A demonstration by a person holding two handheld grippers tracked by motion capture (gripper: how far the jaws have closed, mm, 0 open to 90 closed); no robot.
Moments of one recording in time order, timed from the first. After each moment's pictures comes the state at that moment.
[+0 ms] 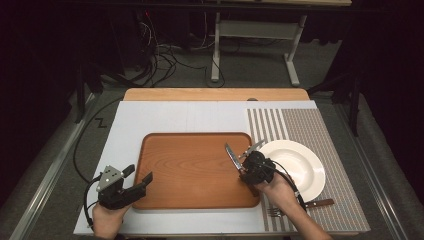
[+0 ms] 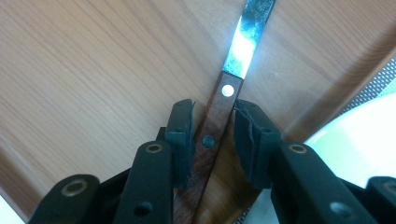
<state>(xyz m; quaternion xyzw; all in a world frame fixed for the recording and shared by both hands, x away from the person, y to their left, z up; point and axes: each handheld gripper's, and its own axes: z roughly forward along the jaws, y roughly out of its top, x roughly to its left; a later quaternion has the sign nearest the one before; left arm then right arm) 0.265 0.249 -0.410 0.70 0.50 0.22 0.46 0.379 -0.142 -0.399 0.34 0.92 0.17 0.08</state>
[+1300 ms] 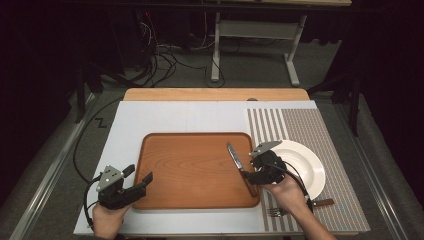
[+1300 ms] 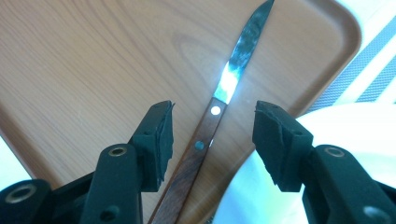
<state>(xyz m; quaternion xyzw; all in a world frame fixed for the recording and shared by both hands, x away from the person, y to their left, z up) 0.265 0.248 -0.410 0.70 0.50 0.22 0.46 0.362 -0.163 -0.371 0.32 0.90 0.27 0.13</state>
